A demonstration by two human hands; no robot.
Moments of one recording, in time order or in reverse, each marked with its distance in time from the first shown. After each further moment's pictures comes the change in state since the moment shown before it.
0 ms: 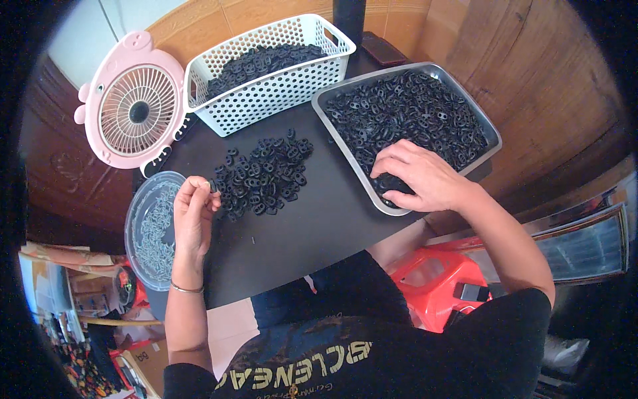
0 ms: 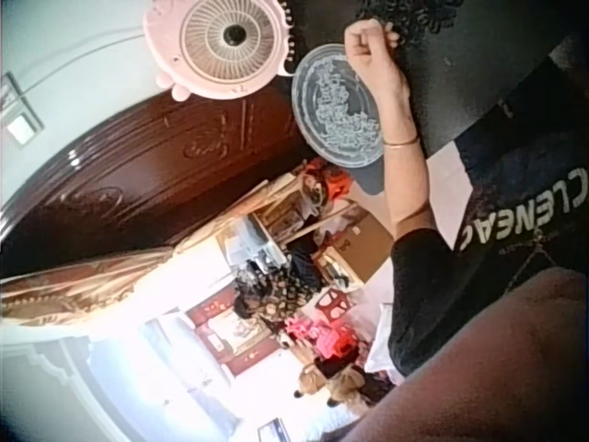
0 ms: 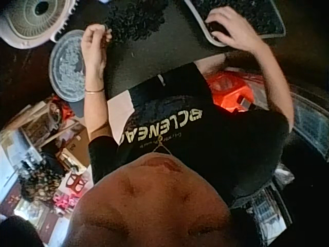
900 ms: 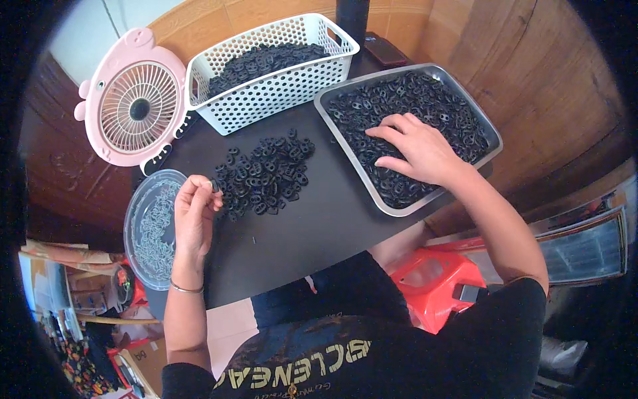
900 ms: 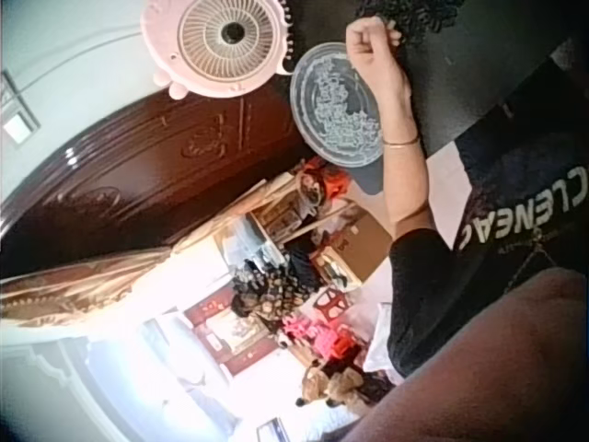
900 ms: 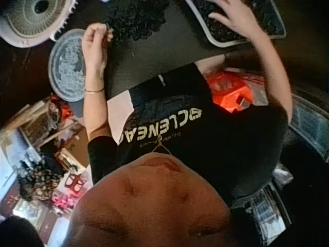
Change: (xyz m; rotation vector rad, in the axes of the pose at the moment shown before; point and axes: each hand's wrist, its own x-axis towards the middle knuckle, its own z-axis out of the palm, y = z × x) left_hand -0.001 0.000 0.000 -0.009 -0.002 -0.016; right_hand 0.021 0.022 -0.001 -0.262 0.112 0.158
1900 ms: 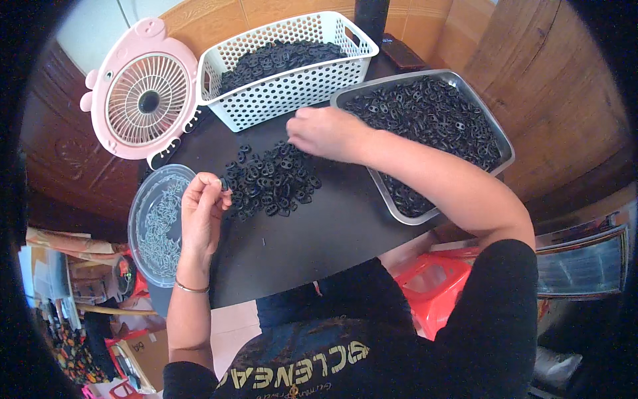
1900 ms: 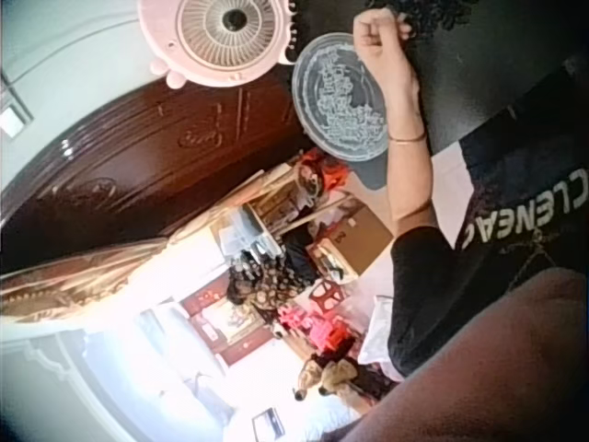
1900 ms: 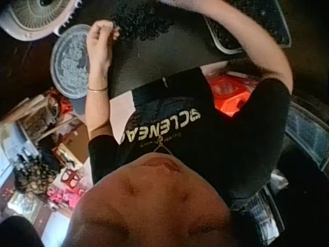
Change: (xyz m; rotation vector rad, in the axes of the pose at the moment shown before) left_hand 0.001 0.001 -0.002 0.013 0.035 -0.024; right_hand 0.128 -0.053 0.052 0.227 0.071 -0.260
